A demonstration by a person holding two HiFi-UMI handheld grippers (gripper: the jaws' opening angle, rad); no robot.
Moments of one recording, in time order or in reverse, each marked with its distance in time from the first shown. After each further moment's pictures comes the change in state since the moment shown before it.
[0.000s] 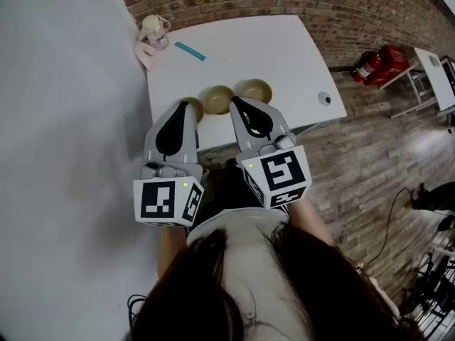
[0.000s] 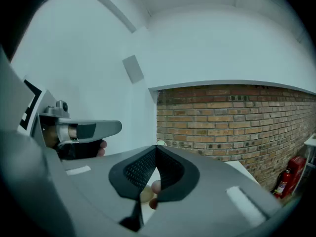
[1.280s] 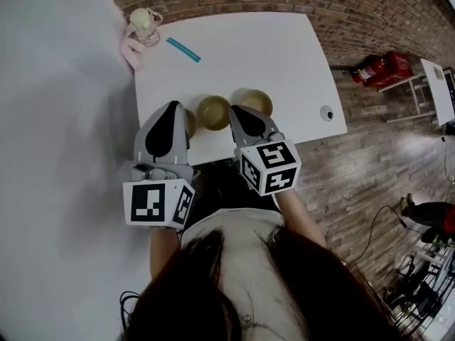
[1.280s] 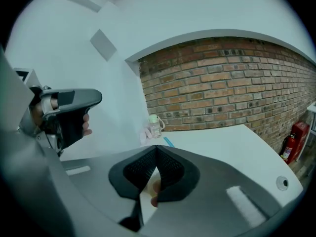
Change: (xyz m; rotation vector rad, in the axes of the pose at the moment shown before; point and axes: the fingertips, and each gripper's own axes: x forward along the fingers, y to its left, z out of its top) left arm 0.084 0.052 -0.031 -0.052 0.068 0.053; right arm 0.097 -0.063 -0.099 0.225 0.260 0.018
